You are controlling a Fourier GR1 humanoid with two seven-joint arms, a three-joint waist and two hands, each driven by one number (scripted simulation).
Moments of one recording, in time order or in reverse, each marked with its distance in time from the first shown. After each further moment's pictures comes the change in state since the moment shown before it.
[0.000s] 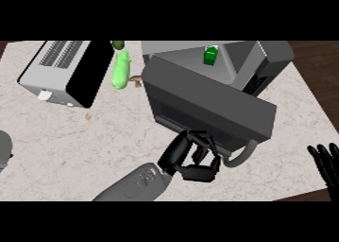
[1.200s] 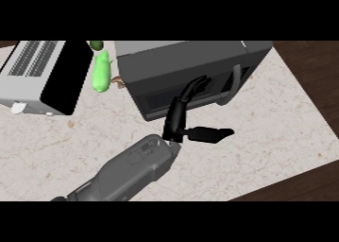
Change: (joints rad) left arm -0.213 -0.007 0.077 0.053 0.371 0.317 0.004; right arm -0.212 -0.236 -0.218 -0.128 0.113 -0.079 0.066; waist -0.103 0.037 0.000
